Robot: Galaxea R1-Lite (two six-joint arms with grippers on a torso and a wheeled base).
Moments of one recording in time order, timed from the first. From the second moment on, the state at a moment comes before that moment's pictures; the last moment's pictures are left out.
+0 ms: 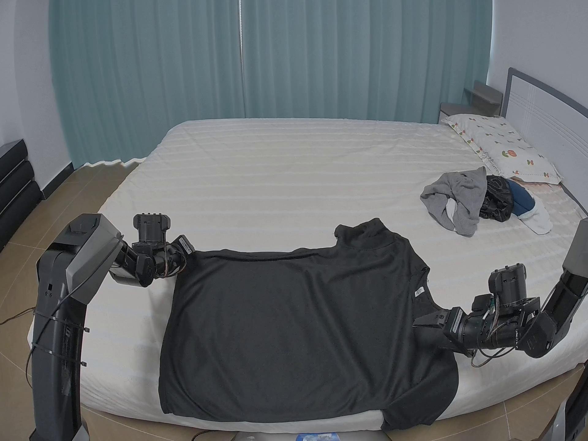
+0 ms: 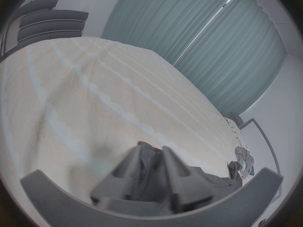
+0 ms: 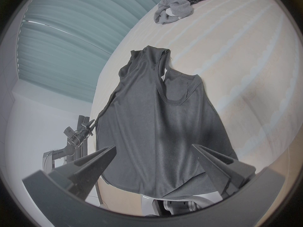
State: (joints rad) left arm -0.02 2.63 -1.56 -0.53 -0.07 -0.67; right arm 0.18 1.99 -0.38 -0.86 0.32 0.78
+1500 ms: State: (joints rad) left arm -0.01 2.62 -1.68 -0.56 0.03 -0.88; right arm 0.12 2.72 -1.83 -0.49 0.06 0.63
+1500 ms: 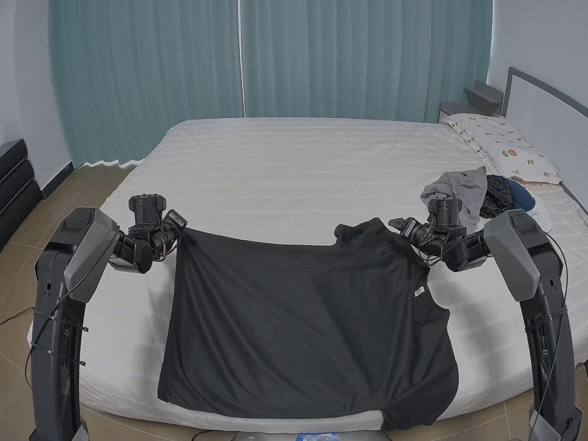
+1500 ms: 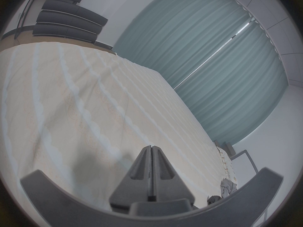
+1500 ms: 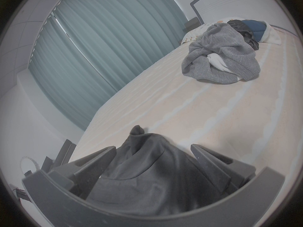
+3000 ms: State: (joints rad) left arm 0.02 2.72 -1.93 -0.51 0.04 -0.76; right arm 0.08 2.75 -2.00 -0.60 -0.01 0.66
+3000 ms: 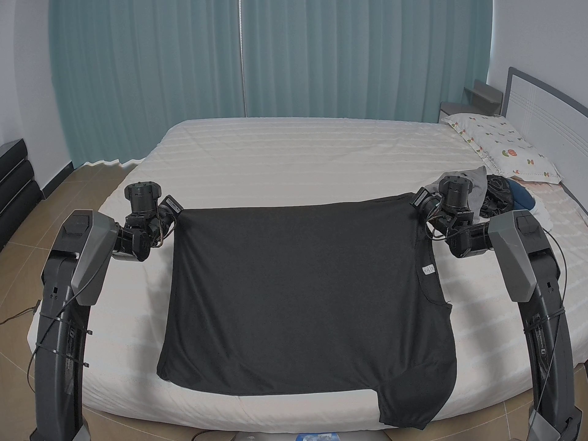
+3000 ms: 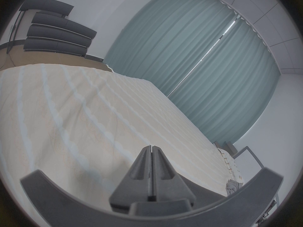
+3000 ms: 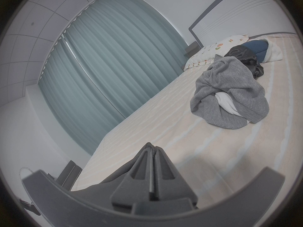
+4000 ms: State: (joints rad) left arm 0.03 2.75 -1.87 -0.49 0.03 -0.76; right arm 0.07 2.72 -1.75 -0.66 0.02 0.67
